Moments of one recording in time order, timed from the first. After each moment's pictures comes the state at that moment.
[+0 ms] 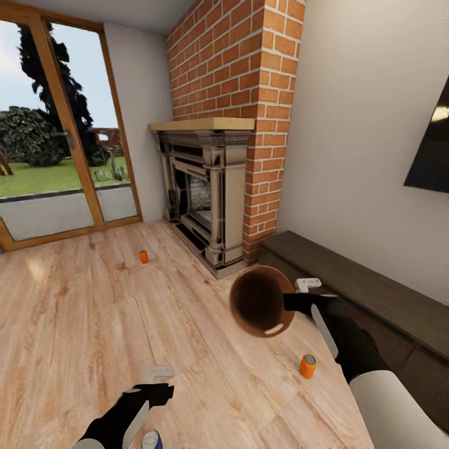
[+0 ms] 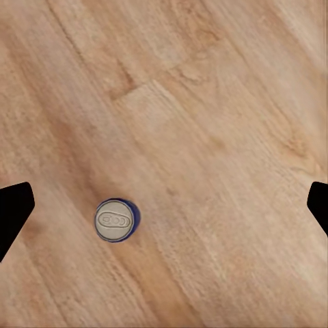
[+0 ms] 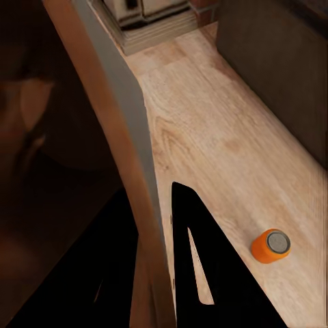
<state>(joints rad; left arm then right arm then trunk) -0.50 -0.02 -0.07 -0.45 0.10 0.25 0.06 -0.68 -0.07 0.08 -1.05 -0.09 0.72 0.10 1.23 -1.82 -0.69</state>
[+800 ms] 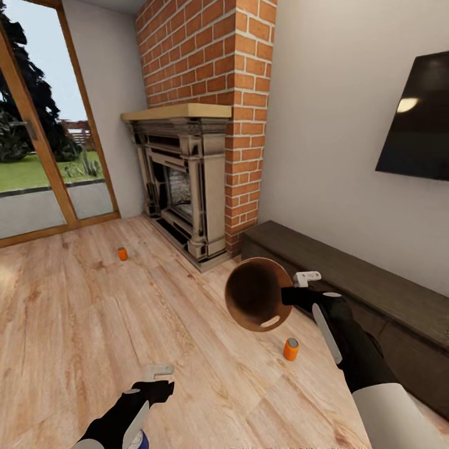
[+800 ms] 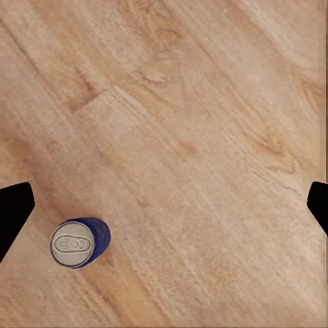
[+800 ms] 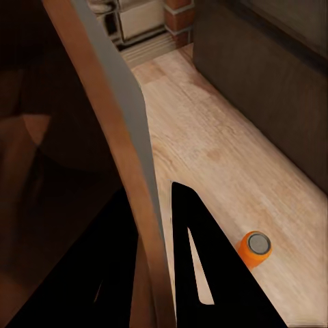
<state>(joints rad) -0.50 -0.02 -0.07 -0.45 0.10 0.20 0.06 -0.62 -0.07 0.09 -1.24 -0.11 0.74 0.10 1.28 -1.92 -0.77</state>
